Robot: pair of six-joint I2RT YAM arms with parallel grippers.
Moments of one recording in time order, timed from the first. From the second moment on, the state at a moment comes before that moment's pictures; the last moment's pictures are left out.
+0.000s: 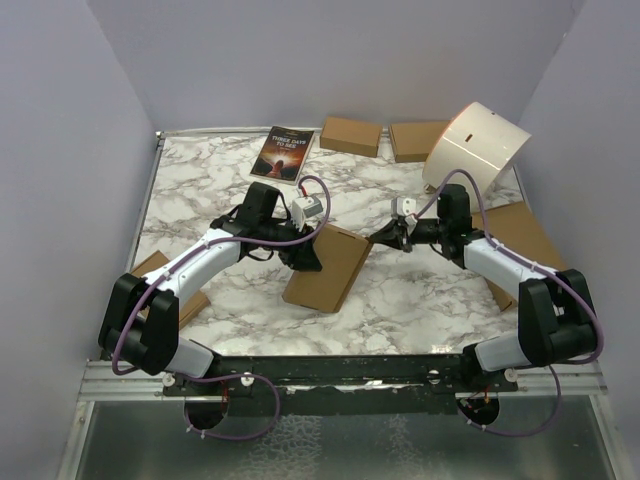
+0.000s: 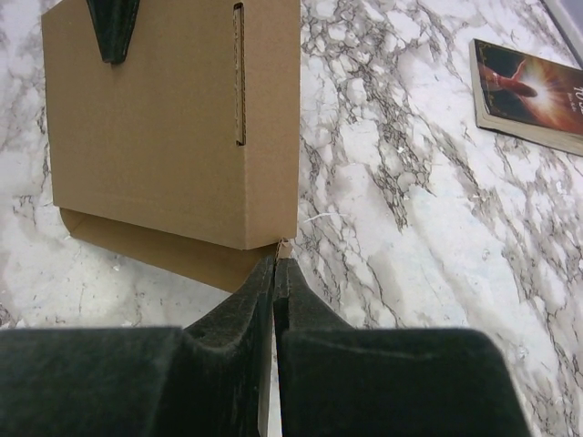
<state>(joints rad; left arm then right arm) -0.46 1.42 0.95 -0.40 0.82 0.10 0.25 1.43 0.74 0.16 -1.11 -0.70</state>
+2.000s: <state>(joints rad) -0.46 1.42 0.92 -0.36 0.84 0.09 0.28 1.33 0.60 0.25 -1.07 -0.98</state>
